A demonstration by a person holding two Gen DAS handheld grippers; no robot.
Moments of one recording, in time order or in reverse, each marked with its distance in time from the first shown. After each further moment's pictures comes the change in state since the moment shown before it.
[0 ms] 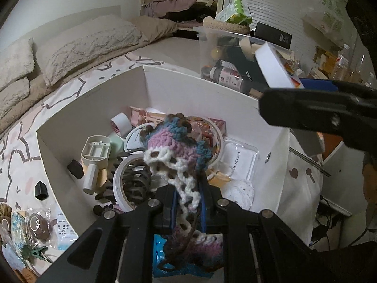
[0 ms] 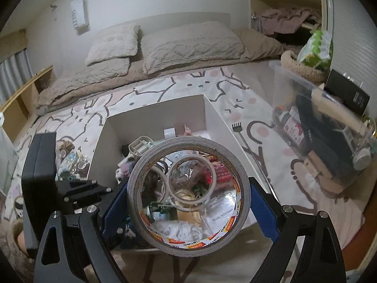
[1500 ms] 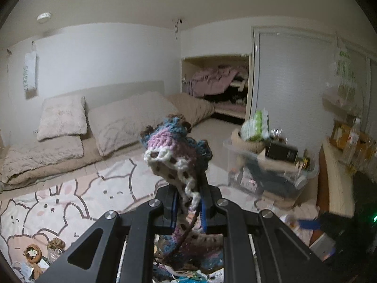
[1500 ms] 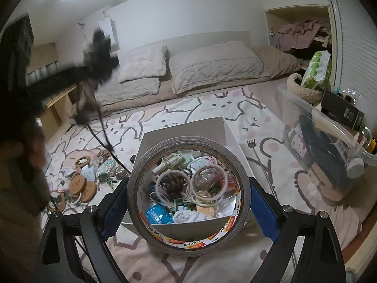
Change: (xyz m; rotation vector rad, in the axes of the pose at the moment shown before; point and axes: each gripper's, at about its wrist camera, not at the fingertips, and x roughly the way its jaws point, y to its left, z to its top) left arm -0.170 -0.018 0.099 -0.084 -0.403 0.227; right arm -0.088 -0.018 -0.006 -0.026 -0.106 0.189
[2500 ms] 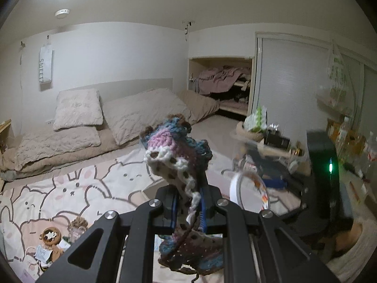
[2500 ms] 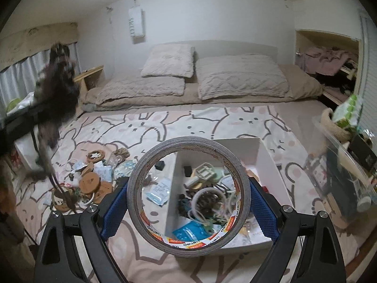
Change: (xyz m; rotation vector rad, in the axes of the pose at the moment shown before) left arm -0.114 0.046 -0.018 -0.026 -0.020 0.018; right arm 0.016 0.098 0.025 -0.160 -0.002 0.012
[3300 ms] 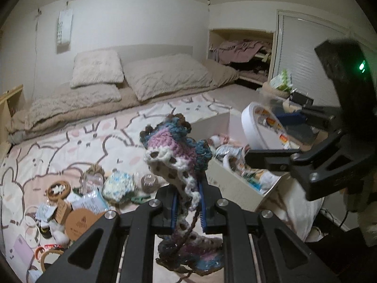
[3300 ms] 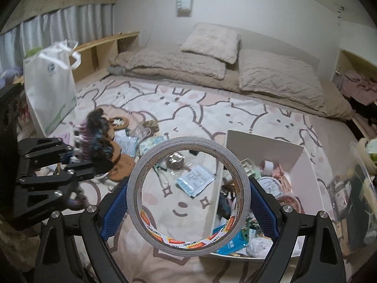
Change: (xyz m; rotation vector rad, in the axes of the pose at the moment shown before) left arm 0.000 0.075 -0.120 -0.041 0.149 0.066; right arm 0.043 0.093 -0.009 -0.231 0.104 0.083
